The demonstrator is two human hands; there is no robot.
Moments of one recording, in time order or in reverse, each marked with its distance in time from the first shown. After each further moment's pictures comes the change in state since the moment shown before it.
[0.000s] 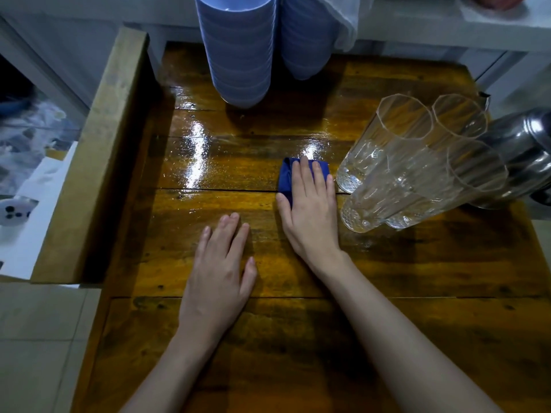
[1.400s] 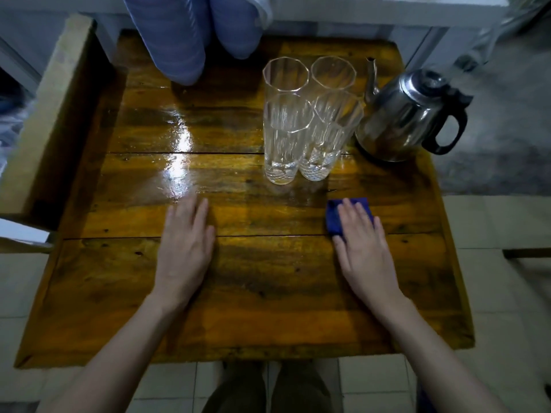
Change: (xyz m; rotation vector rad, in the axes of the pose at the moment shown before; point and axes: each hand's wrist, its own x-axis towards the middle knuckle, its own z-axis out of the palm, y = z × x) left_hand -0.039 0.071 0.015 0.043 0.067 -0.060; right_hand -0.182 0.179 -0.096 -0.013 -0.156 0.028
